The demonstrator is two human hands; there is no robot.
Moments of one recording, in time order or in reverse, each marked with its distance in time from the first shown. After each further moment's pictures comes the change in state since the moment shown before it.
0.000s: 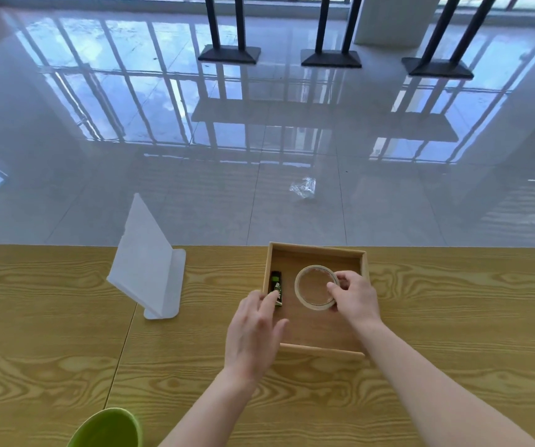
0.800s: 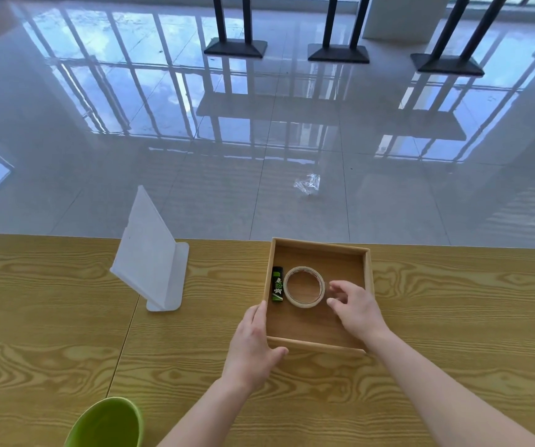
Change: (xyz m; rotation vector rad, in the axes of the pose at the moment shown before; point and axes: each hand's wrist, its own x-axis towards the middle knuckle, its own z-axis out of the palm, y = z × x) left_hand -0.023 -0.022 0.027 -0.199 -0.214 -0.252; right_hand -0.014 0.014 -0.008 -0.235 -0.196 -0.164
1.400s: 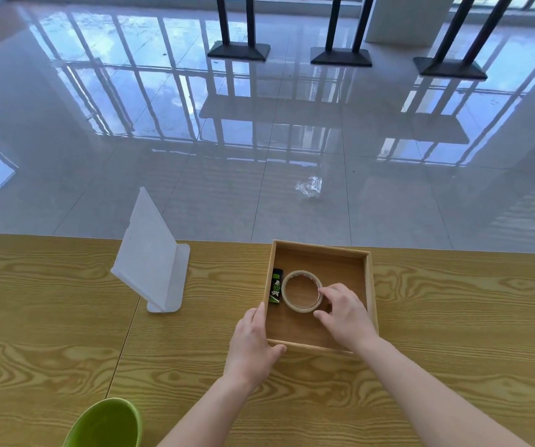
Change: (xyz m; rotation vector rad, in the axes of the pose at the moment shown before) left_hand 0.007 0.000 0.004 0.023 0.017 -0.062; right_hand -0.002 -0.006 0.017 -0.245 -0.041 -0.131
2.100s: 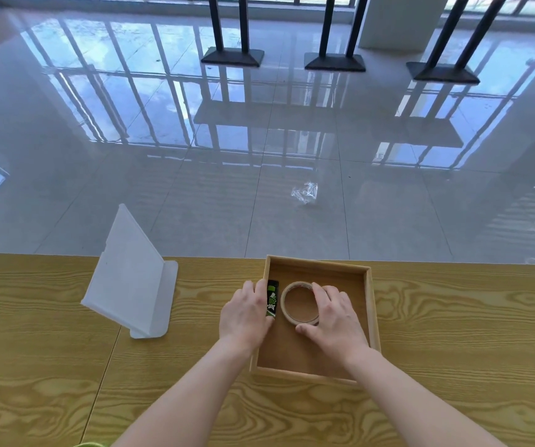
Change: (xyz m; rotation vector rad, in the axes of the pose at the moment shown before) left_hand 0.087 0.029 -0.026 0.428 0.090 0.136; right_hand 0.030 -0.005 0.011 -0.143 0.109 -0.071
